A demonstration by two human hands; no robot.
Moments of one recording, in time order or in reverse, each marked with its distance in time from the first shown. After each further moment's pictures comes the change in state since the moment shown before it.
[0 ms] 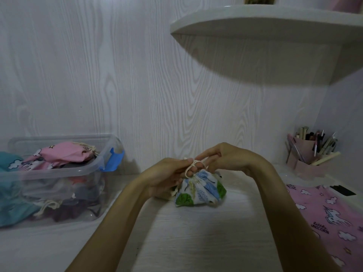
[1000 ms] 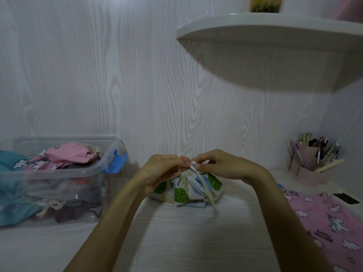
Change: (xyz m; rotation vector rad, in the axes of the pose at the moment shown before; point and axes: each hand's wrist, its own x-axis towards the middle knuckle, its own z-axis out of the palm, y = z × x) left_hand -0.014 0.011 -0.008 -0.020 0.255 0.157; right_hand -0.003 -0.009 0.012 -0.115 -0.045 -0.181
